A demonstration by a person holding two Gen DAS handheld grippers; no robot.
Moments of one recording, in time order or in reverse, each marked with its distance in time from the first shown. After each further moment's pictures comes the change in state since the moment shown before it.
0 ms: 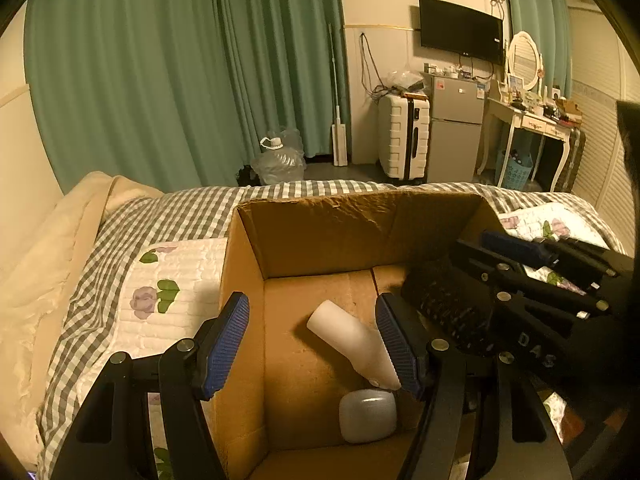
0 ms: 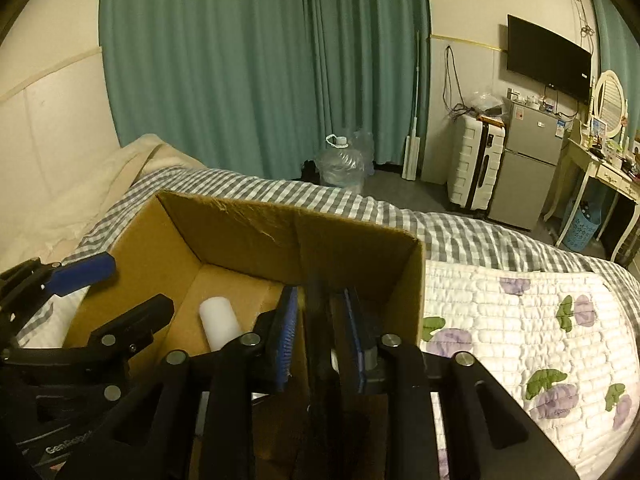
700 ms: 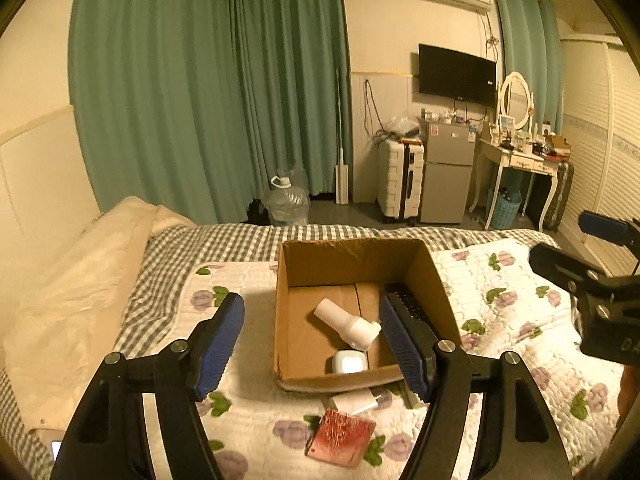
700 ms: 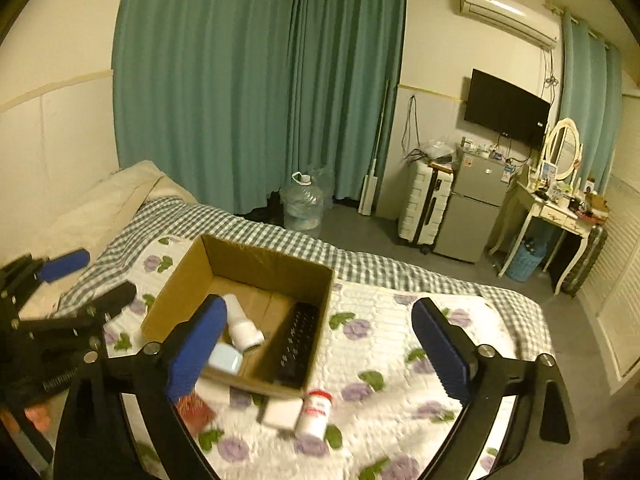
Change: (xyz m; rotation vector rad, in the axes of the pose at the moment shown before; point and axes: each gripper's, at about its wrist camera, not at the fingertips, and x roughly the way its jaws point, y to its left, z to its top) left arm -0.167 0.011 -0.010 -0.043 -0.138 0.005; right arm -0.212 0.010 0.008 -0.078 -0.090 -0.159
